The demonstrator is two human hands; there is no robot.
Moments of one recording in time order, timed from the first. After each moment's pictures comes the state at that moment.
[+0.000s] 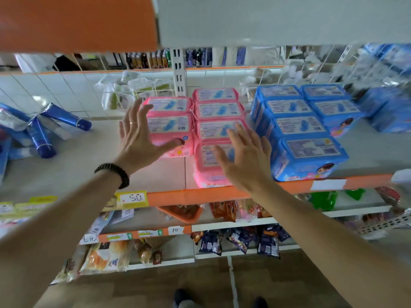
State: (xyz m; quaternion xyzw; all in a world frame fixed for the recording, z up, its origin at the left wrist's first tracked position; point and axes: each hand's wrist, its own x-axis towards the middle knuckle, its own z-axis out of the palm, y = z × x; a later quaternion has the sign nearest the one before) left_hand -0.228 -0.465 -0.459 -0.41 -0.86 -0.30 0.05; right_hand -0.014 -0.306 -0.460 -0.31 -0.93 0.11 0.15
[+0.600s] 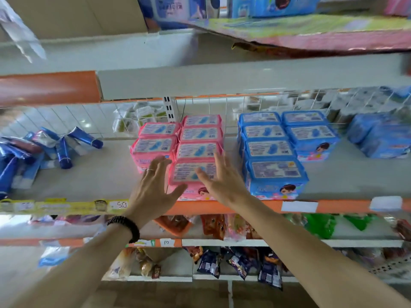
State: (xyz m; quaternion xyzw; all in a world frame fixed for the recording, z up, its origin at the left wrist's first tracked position) left_hand -0.072 -0.450 -0.442 -0.38 -0.90 -0.24 -0.01; right_hand 0.029 -0.269 -0.452 -0.23 -0.89 0.39 0.08
